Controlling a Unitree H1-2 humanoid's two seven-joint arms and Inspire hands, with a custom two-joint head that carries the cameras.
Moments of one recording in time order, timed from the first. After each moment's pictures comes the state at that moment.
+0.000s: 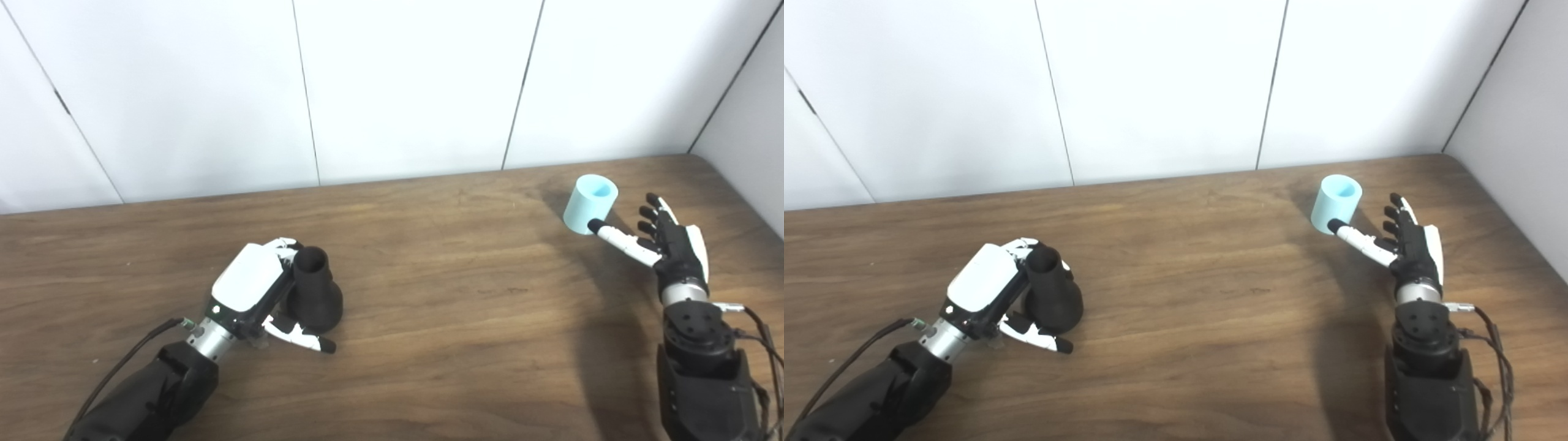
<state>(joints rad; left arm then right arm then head) -0.54 0.46 -0.80 0.54 0.68 -0.43 0.55 -0.23 -0.25 -0.39 -0.03 -0.27 0.47 -0.06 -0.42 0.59</state>
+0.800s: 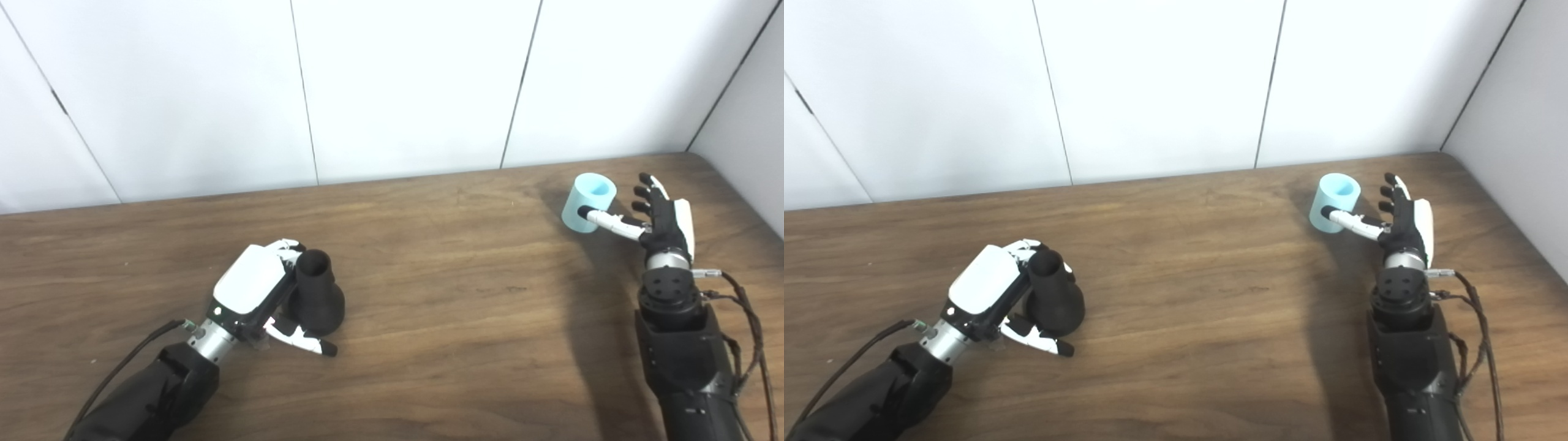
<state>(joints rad) -0.54 0.47 -0.80 0.52 0.71 -0.43 0.55 -0.35 -0.30 -0.31 0.23 -0.29 0.37 -0.21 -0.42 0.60</state>
